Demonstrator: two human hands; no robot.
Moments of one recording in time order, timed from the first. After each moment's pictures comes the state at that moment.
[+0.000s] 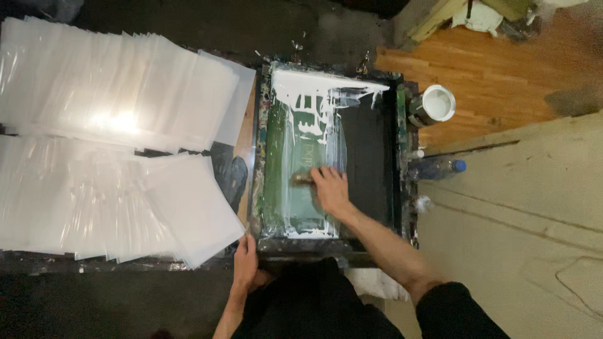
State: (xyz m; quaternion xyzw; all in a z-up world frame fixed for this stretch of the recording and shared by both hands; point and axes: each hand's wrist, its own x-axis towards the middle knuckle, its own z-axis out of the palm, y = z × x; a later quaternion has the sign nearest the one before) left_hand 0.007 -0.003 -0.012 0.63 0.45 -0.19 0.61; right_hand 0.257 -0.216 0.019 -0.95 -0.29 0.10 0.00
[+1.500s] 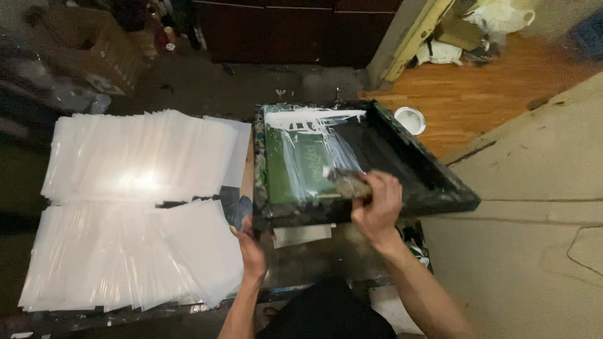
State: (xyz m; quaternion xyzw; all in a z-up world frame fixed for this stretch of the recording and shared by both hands) left_hand 0.095 0.014 0.065 0.58 0.15 0.17 0.78; right_hand 0.215 -0.258 0.223 -0.87 -0.22 -0.38 0.24
